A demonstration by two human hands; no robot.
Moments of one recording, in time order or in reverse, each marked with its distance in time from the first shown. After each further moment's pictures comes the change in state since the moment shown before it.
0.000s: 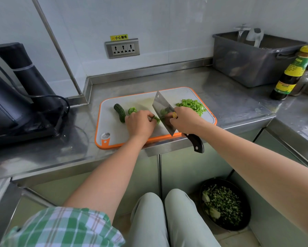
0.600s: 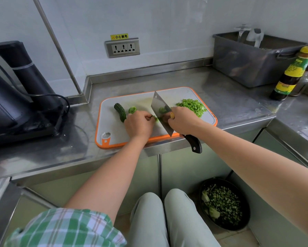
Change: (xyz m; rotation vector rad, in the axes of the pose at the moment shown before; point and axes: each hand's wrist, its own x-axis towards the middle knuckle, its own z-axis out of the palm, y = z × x) left_hand -0.002 -0.004 0.003 -0.137 0.053 -0.111; right_hand -0.003 -0.013 0.002 -0.017 -0.016 0.000
